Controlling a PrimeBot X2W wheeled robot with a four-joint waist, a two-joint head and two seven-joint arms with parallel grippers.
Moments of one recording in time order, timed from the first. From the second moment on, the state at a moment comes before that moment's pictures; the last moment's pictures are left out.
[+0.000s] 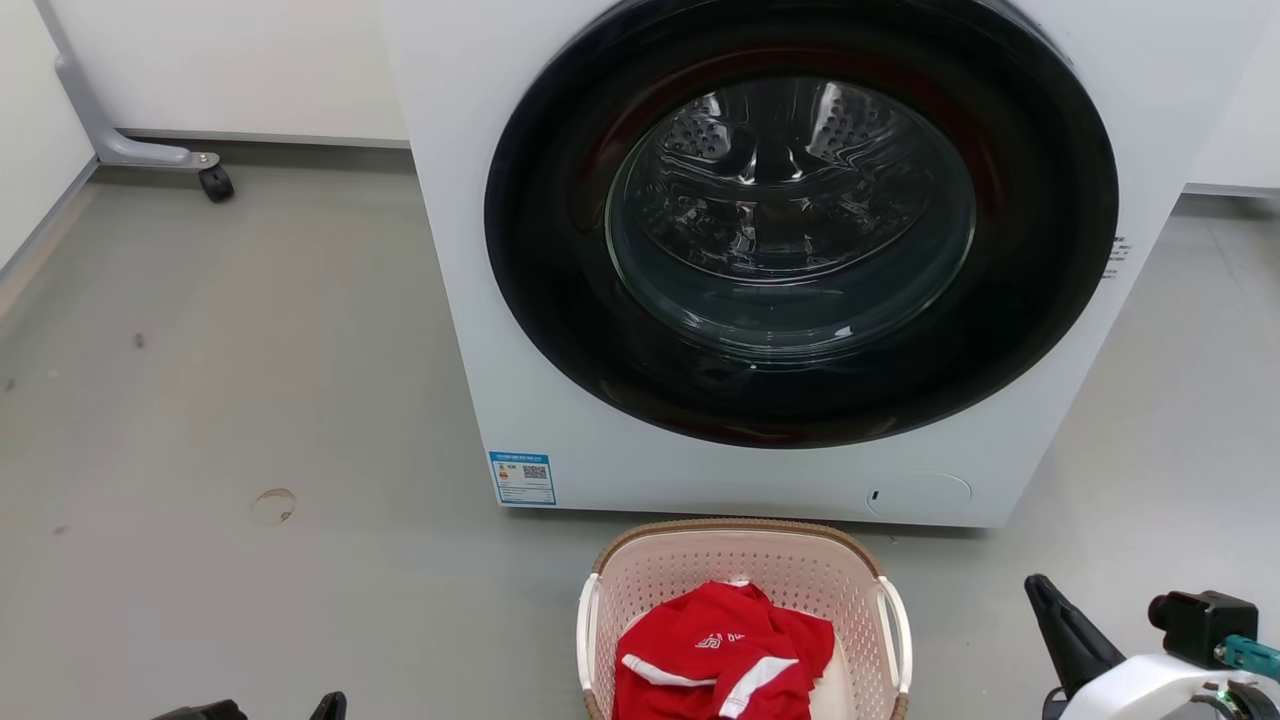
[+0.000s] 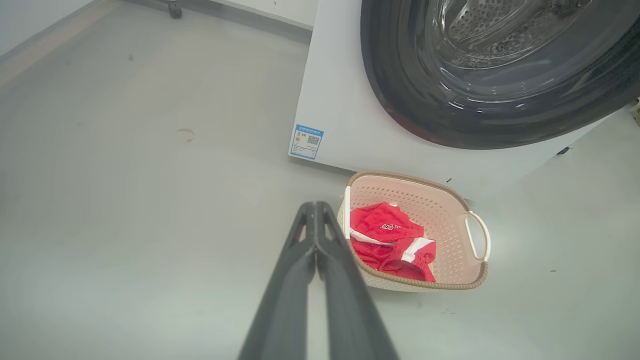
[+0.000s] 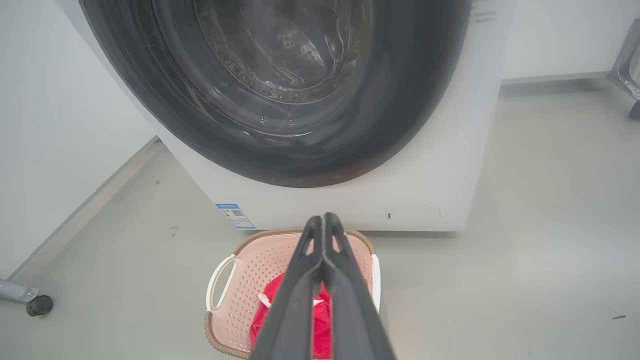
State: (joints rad) left arm 0.09 0.66 -0.69 -0.10 -1.05 0.44 -0.10; right arm 0.03 -0.08 0.26 0.30 0.60 0.13 -0.07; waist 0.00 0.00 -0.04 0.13
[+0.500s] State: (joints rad) left arm 0.09 0.61 -0.62 -0.06 -1.13 0.37 -0.09; right arm 0.03 -0.08 0.21 0.30 0.71 0.13 -0.06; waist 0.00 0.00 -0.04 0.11
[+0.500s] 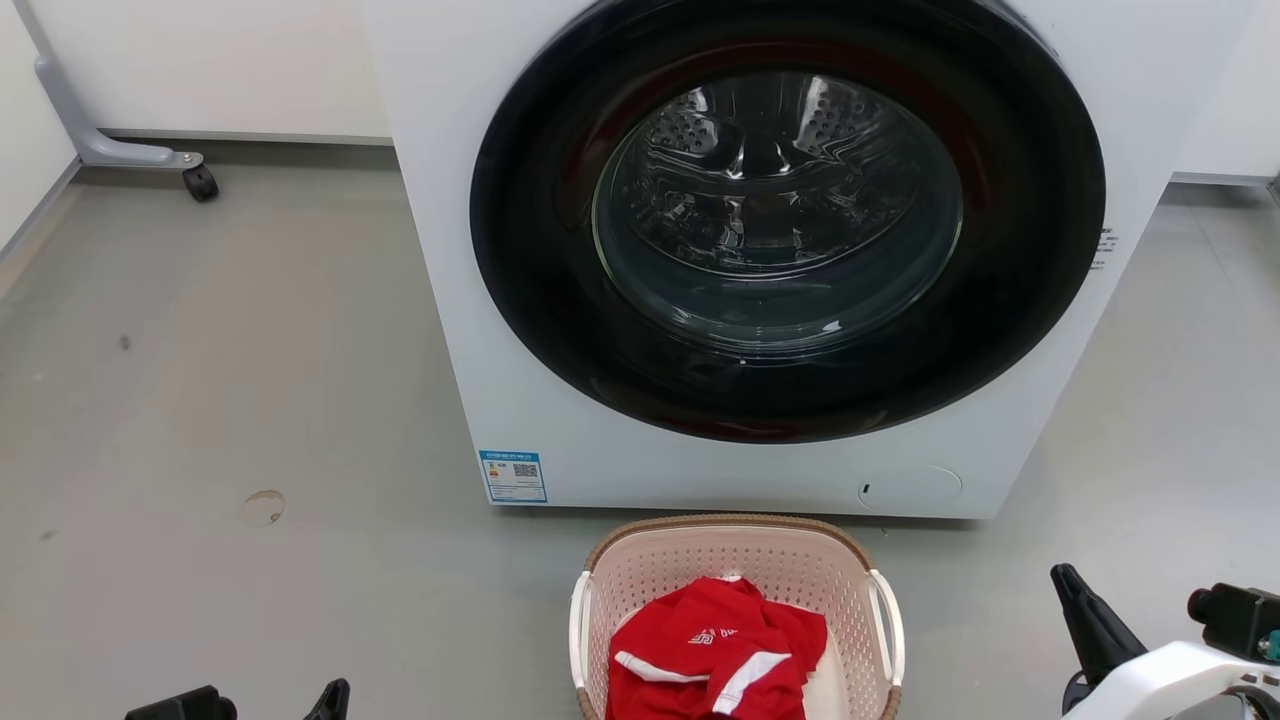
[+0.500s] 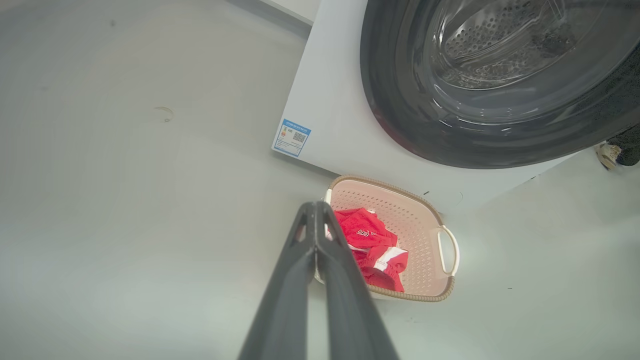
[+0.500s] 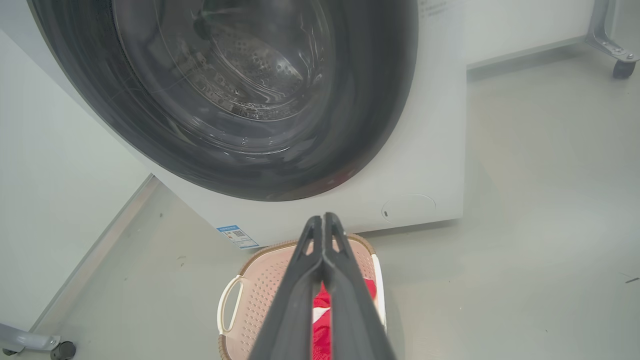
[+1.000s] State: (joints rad) left arm 0.08 0.54 -0.54 -0.01 -1.21 0.30 -0.08; right arm 0.03 -0.07 0.17 0.30 0.84 0.13 -0.03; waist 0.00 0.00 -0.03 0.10
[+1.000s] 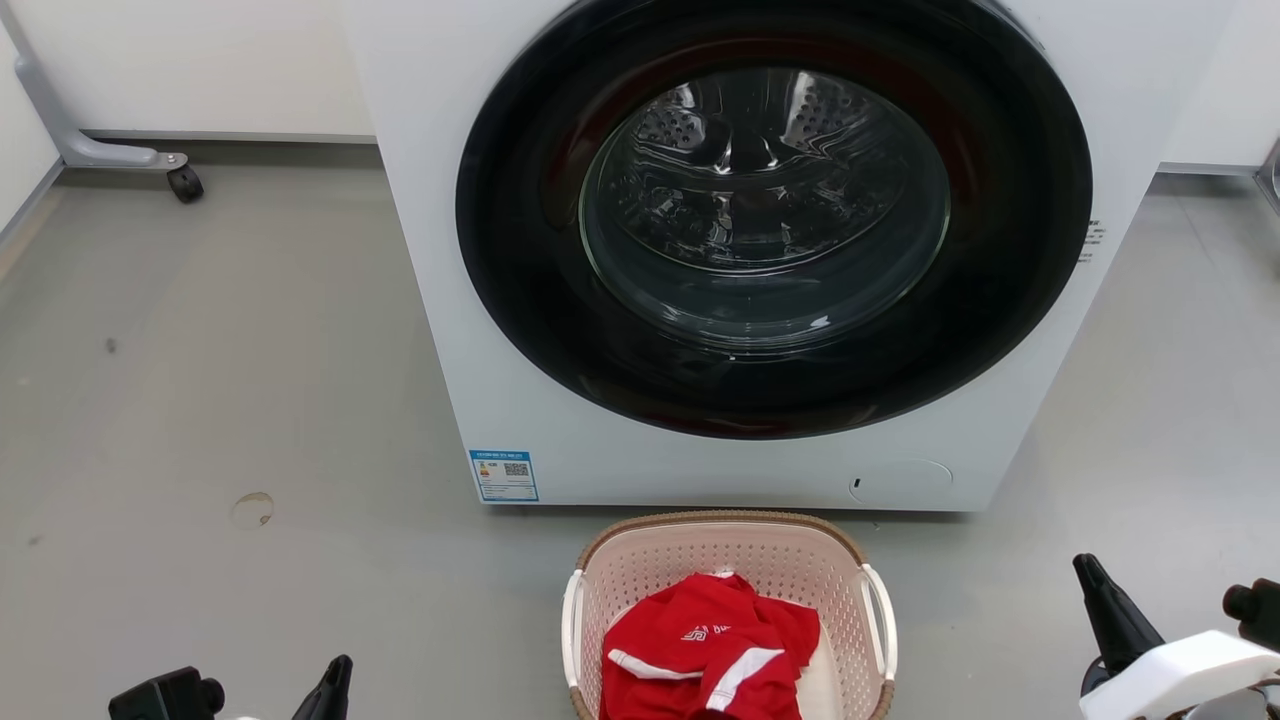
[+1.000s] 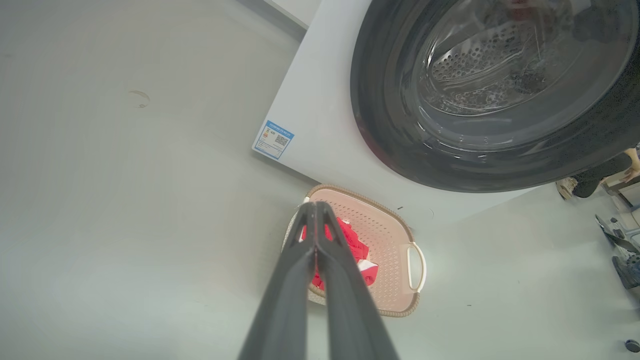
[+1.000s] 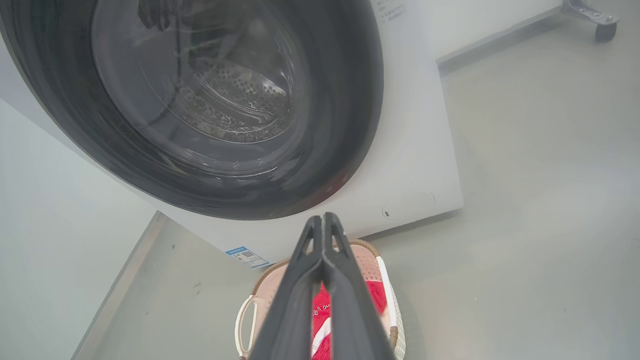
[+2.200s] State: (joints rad) left arm 0.03 0.36 -0.33 0.09 -1.40 0.13 -0.03; right arm 0.00 -0.05 0.05 0.29 1.14 0.13 0.02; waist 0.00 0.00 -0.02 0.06
